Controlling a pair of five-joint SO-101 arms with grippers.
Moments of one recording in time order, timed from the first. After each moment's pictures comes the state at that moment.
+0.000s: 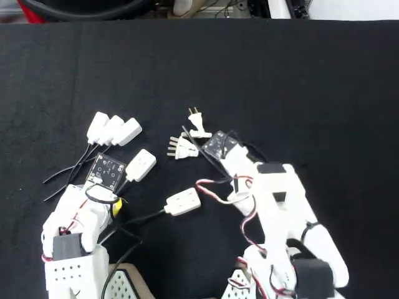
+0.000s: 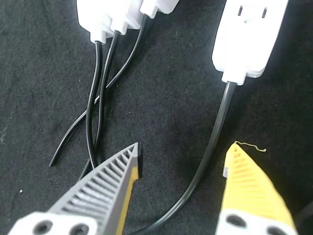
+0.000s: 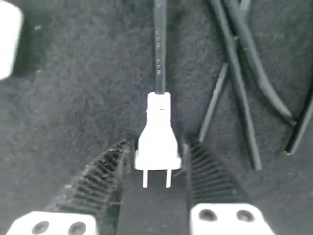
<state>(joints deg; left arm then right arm) -14.0 -101.3 96.1 63.0 -35.6 -4.2 -23.2 64.9 50.9 41.3</state>
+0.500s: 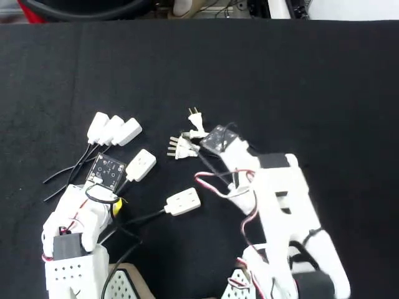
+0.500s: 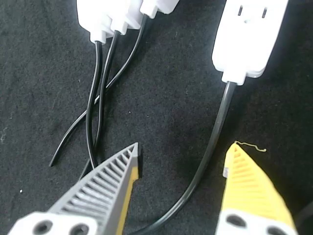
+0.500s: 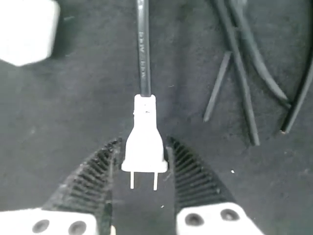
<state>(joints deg) -14.0 -101.3 96.1 63.0 -35.6 -6.3 -29.6 57.8 67.5 40.1</state>
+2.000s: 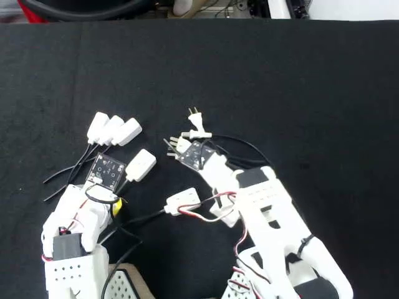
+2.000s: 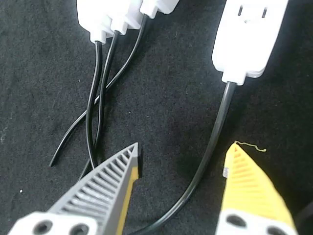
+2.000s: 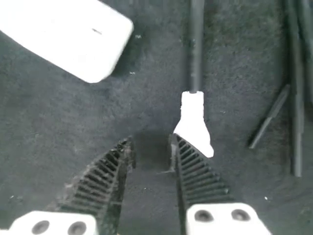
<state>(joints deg) -14.0 -101.3 96.1 63.0 -35.6 -18.1 -33.5 64.9 62.9 32.7</state>
